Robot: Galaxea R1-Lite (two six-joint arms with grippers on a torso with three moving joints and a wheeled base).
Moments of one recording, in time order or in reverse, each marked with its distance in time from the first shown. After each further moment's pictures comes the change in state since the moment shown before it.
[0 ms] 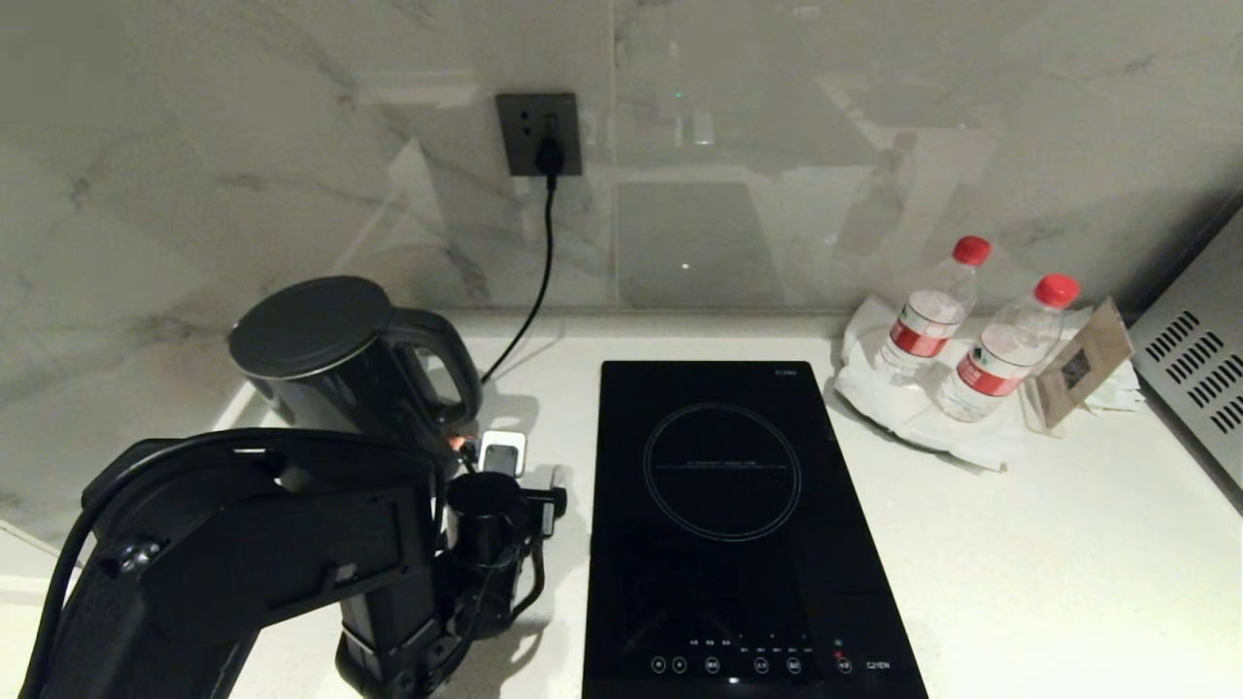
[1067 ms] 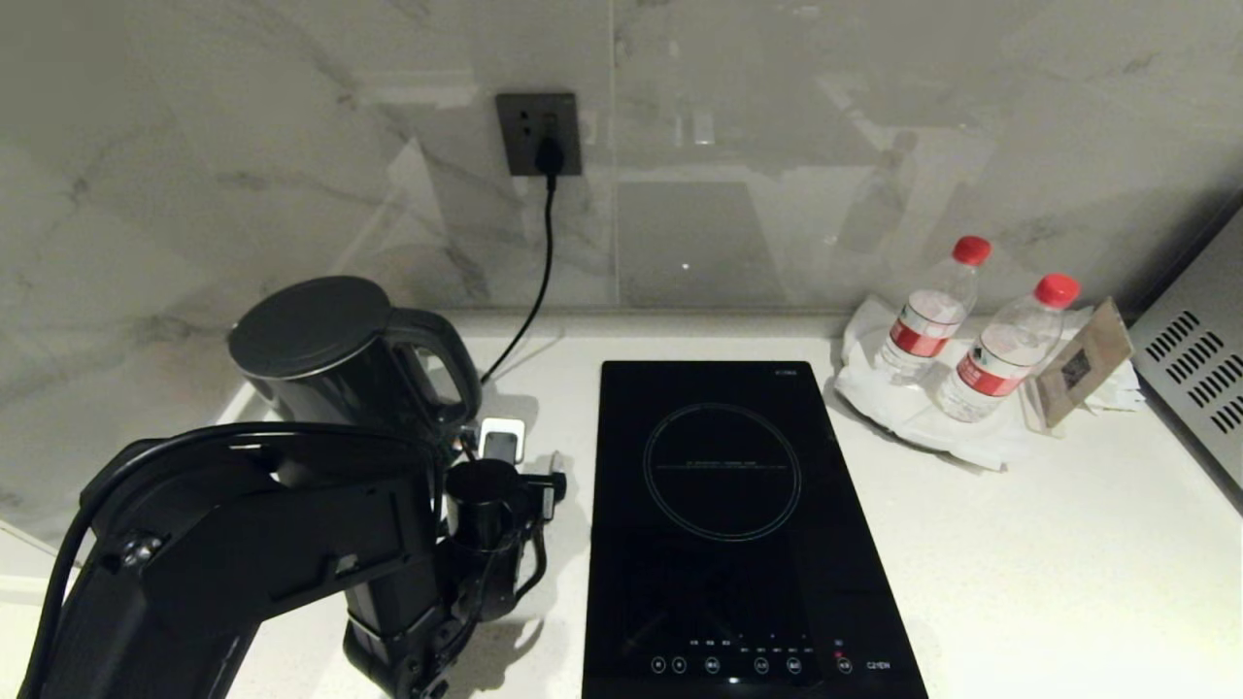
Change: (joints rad) left arm 0.016 0.002 -0.048 -0.001 0.002 0.017; right arm 0.000 0.000 0.000 0.000 0.000 0.000
